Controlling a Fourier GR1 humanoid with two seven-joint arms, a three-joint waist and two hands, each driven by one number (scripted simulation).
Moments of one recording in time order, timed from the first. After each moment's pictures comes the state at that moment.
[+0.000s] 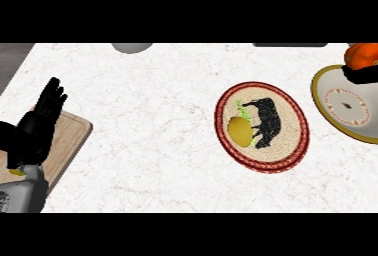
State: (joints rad) left arm -0.16 0.25 0.15 -1.54 -0.02 0.03 0.12; right arm -0.66 -0.48 -0.32 -1.12 0.86 -0.10 0.32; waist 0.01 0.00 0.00
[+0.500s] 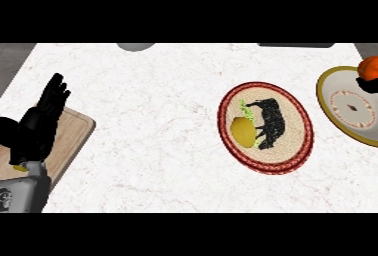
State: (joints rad) left arm -0.19 0.24 0.14 -1.55 -0.03 0.03 0.14; right arm -0.77 -0.60 -0.38 -0.61 0.87 -0.23 0.10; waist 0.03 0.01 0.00
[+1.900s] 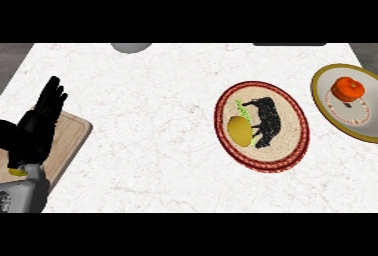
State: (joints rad) left arm -0.17 0.23 0.15 -1.55 -0.04 0.04 0.14; right arm -0.62 -0.89 -0.95 -0.25 0.28 0.17 -0.40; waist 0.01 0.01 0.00
